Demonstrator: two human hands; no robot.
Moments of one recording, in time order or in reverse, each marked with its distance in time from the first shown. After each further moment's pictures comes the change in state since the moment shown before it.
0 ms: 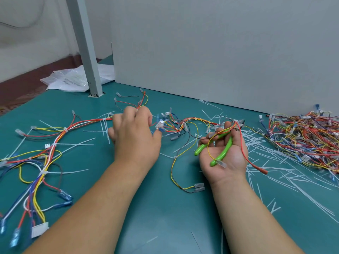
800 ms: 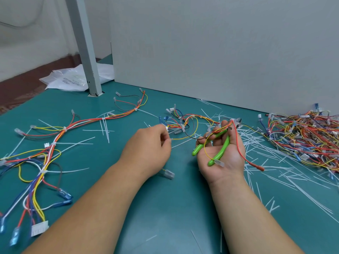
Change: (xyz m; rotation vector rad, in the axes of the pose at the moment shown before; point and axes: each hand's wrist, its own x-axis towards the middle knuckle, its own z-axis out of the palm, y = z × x) left_hand -0.009 0.001 0.006 -0.088 -0.405 0.015; right_hand -0.006 0.001 0.003 0.003 -0.013 0.038
